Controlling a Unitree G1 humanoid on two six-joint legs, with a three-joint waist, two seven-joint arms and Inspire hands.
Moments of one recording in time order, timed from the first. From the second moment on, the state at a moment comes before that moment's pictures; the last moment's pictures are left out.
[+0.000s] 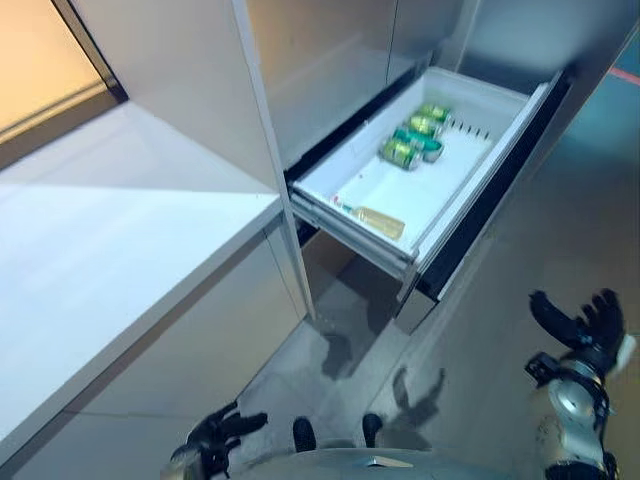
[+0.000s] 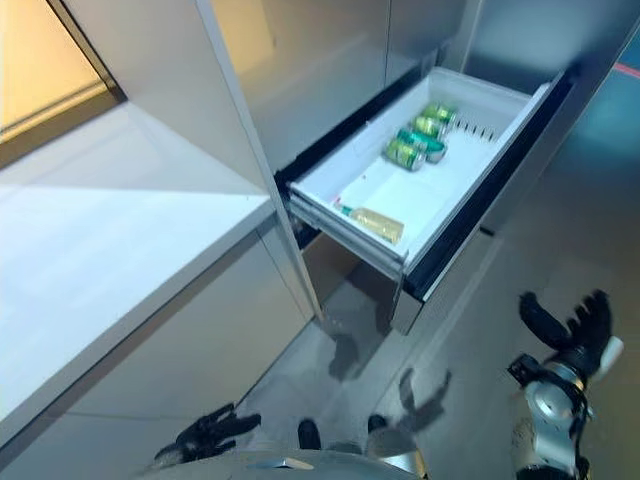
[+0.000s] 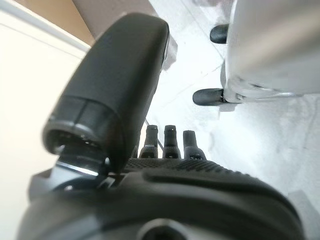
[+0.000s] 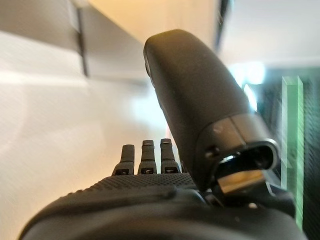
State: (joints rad) left arm 0.03 0.23 -0.02 1.01 -0.44 0.07 -0.05; right arm 0.10 -0.36 -0.24 0.36 0.47 -0.23 -0.45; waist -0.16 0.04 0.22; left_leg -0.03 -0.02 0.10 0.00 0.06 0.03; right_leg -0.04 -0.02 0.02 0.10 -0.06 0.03
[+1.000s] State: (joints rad) left arm -0.15 0.26 -0.12 0.98 -0.45 0.10 0.04; right arm -0.33 -0.49 0.08 0.36 0.40 -0.03 -0.34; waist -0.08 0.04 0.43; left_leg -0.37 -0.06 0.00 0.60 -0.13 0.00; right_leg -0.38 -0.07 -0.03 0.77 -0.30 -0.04
